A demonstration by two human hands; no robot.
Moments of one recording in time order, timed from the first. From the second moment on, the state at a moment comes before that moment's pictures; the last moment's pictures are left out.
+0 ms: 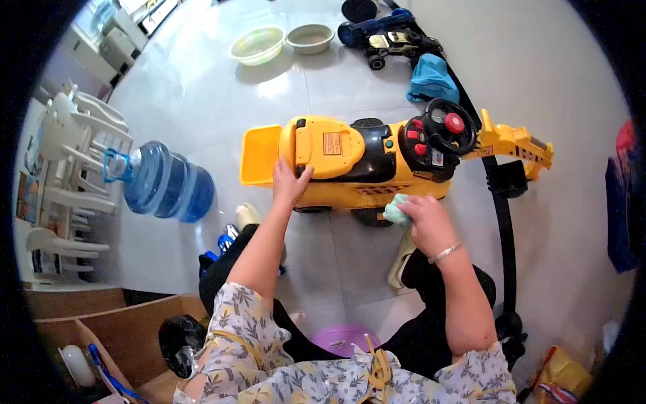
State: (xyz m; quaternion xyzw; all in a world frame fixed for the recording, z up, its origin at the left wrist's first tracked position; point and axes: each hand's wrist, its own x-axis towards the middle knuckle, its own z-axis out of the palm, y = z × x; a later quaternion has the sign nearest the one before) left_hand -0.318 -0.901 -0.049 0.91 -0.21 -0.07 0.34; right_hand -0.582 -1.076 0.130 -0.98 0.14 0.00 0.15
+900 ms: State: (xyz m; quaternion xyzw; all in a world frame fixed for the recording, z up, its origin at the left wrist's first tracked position) left_hand -0.496 -0.860 -0.085 0.90 -0.20 -0.08 0.38; right_hand -0.561 -1.048 0.076 -0.98 0.10 0.09 0.13
